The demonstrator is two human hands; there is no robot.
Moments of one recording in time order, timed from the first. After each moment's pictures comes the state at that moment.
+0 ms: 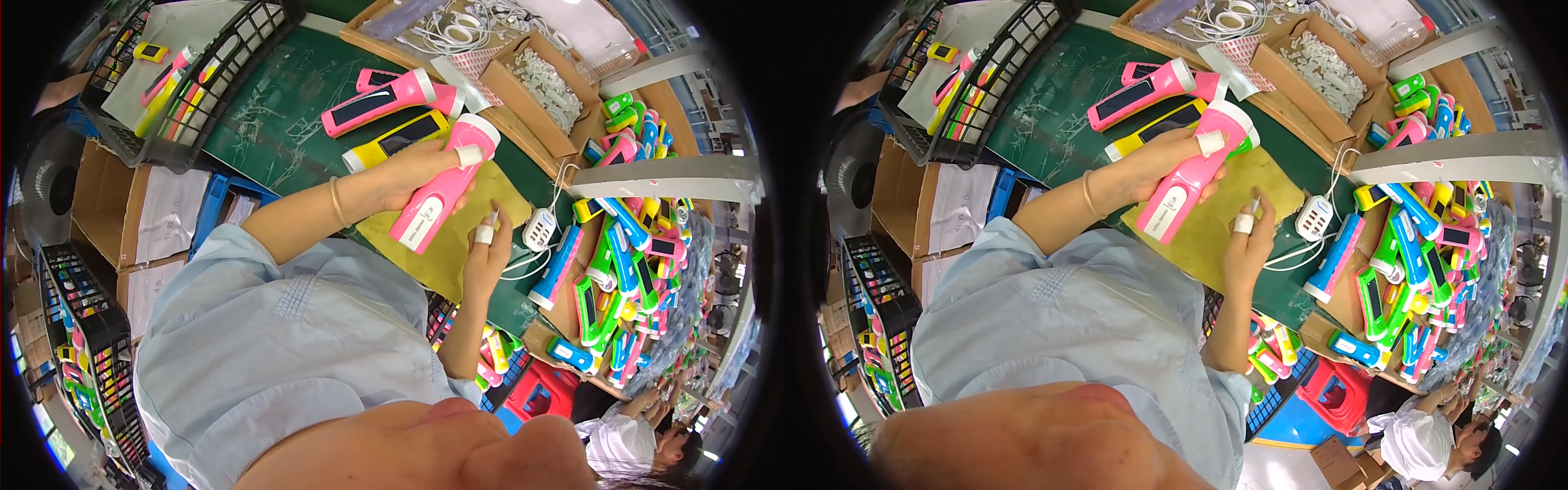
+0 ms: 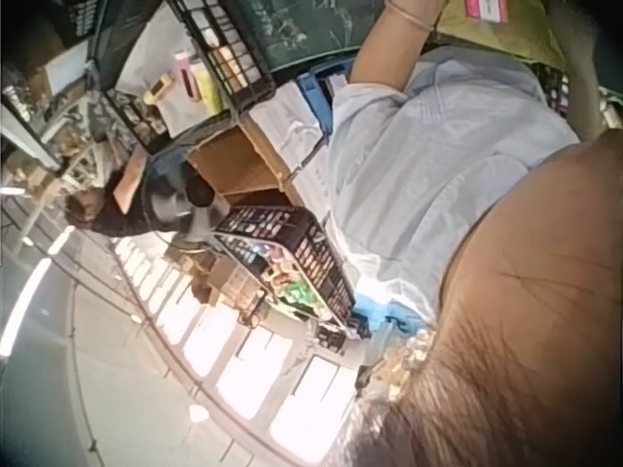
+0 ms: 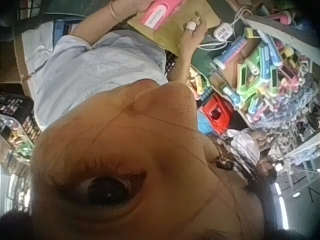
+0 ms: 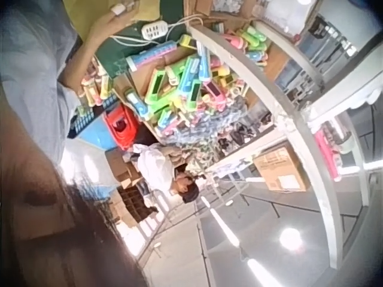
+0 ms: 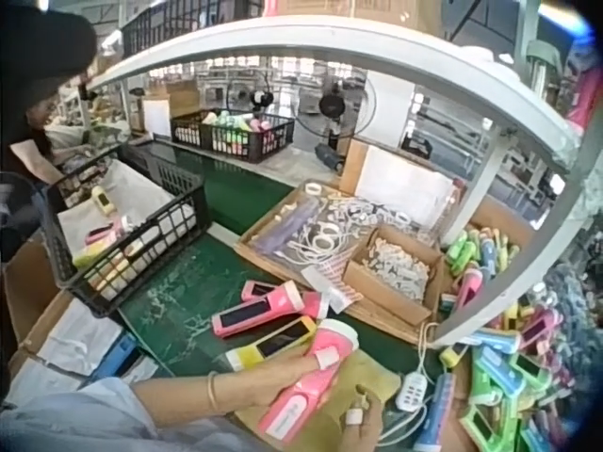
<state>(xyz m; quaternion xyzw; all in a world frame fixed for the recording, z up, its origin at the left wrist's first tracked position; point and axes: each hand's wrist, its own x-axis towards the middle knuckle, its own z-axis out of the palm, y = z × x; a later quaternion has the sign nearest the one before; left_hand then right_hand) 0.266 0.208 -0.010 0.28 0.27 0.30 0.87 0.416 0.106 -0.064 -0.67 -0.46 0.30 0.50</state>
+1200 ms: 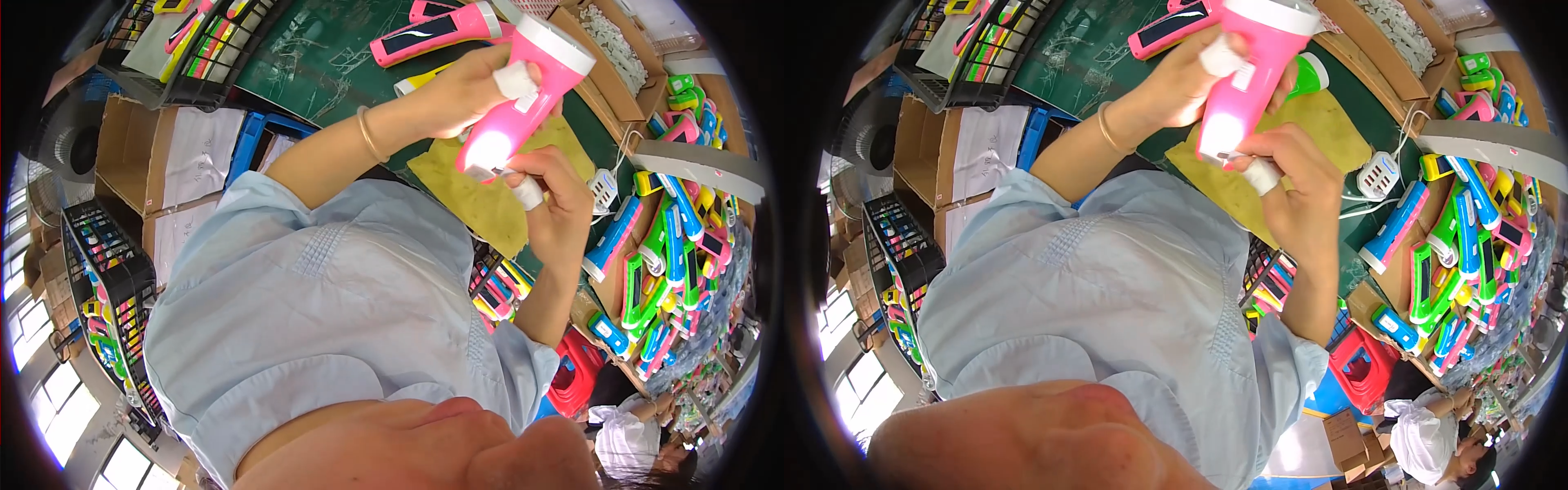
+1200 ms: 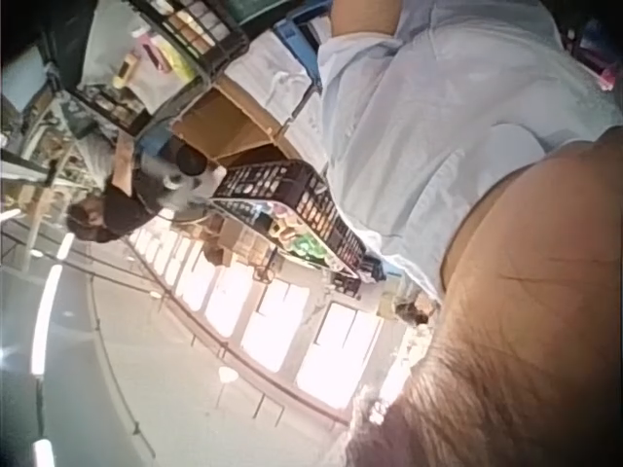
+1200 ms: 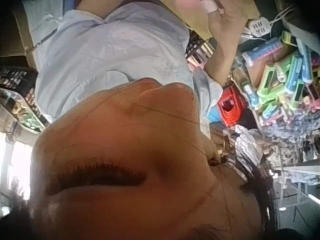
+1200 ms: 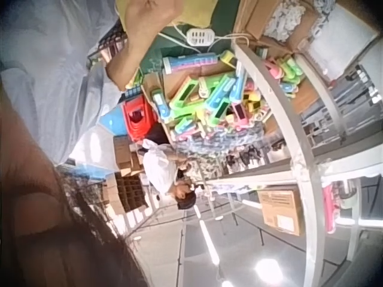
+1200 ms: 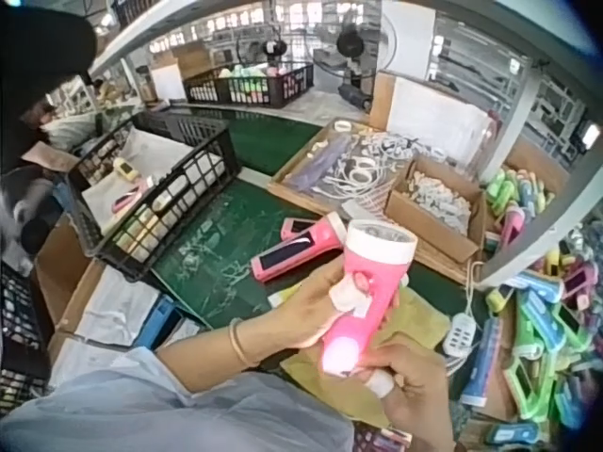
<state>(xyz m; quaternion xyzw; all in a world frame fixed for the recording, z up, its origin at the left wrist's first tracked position) 0.251 0.210 -0.013 0.45 0.13 0.46 0.76 0.402 0.128 0.012 -0.46 -0.73 0.31 0.41</state>
